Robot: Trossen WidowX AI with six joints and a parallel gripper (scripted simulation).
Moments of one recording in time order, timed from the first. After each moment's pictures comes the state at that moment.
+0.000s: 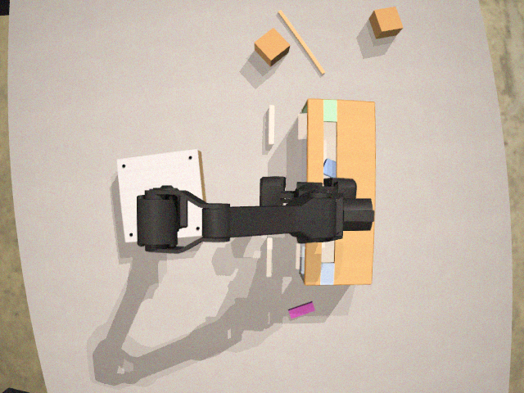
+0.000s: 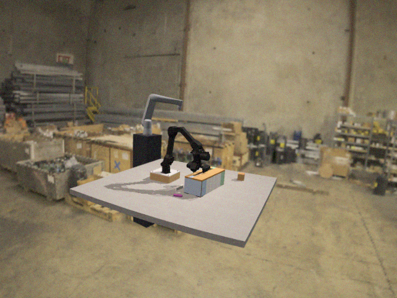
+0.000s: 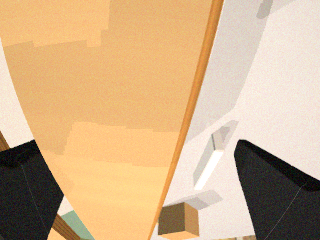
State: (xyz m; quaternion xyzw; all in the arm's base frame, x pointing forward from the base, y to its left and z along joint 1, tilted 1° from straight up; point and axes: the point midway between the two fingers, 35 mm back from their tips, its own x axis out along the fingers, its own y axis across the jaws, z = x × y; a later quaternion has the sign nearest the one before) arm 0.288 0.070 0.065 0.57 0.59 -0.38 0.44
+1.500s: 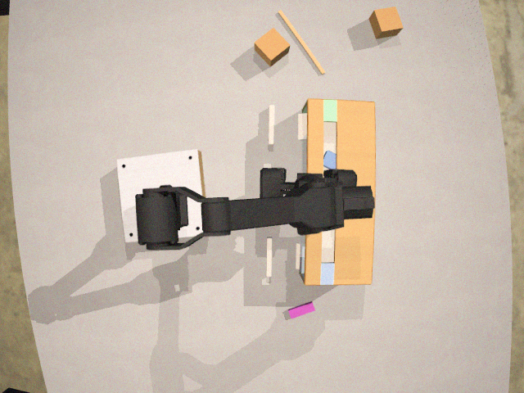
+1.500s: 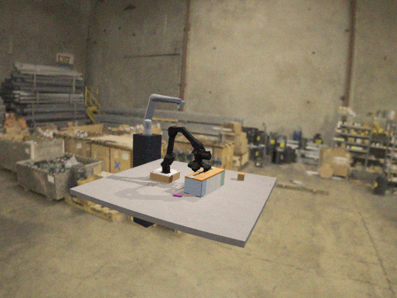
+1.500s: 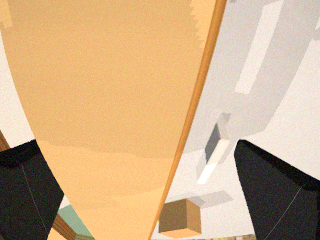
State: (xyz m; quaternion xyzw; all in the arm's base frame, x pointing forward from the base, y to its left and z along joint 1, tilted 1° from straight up) arm 0.287 0.087 0.065 0.57 0.59 -0.38 0.43
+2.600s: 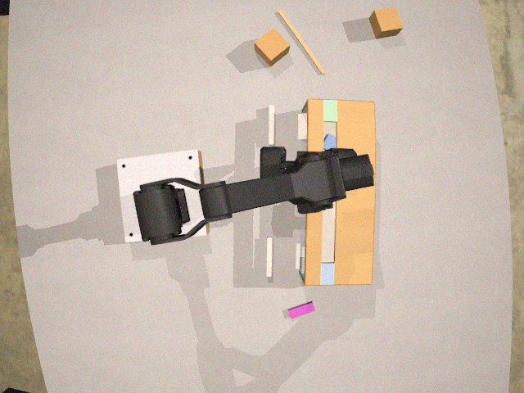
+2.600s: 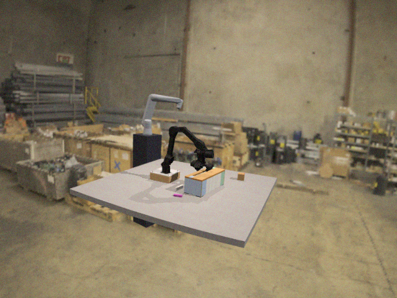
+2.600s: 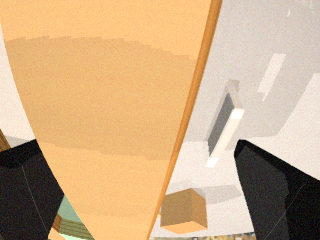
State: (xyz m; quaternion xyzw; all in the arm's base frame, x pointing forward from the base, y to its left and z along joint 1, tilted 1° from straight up) arm 0.284 0.129 0.066 0.57 0.59 -0.38 0.44
